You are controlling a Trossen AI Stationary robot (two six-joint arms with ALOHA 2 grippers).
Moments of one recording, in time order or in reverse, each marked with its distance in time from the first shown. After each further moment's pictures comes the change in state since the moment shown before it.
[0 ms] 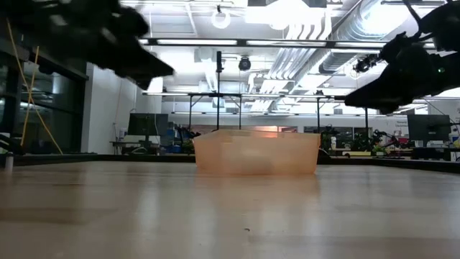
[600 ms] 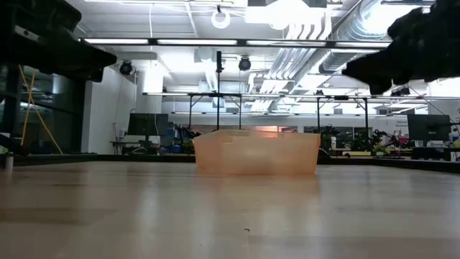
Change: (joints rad) left arm -0.230 -0.792 -0.284 -0.312 -0.258 0.079; right arm 0.003 -0.010 0.000 0.200 -0.142 -0.097
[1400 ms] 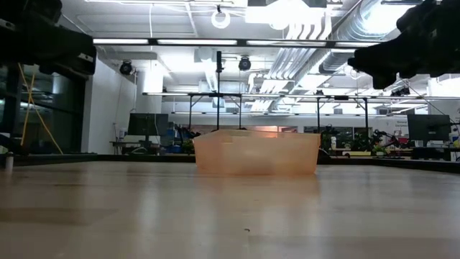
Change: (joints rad) left arm -0.013 -0.213 0.000 -0.149 0.153 -0.010; right arm 0.053 -0.123 0.000 -0.060 0.006 -0.025
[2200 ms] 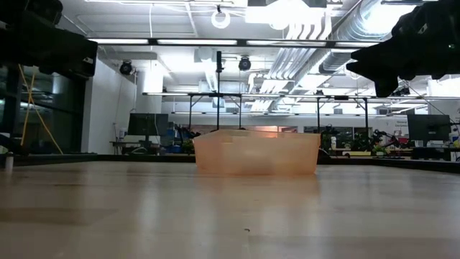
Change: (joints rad) left arm 0.000 0.000 0.000 -0.018 0.005 0.001; right arm 0.000 0.002 0.000 -0.003 0.064 0.203
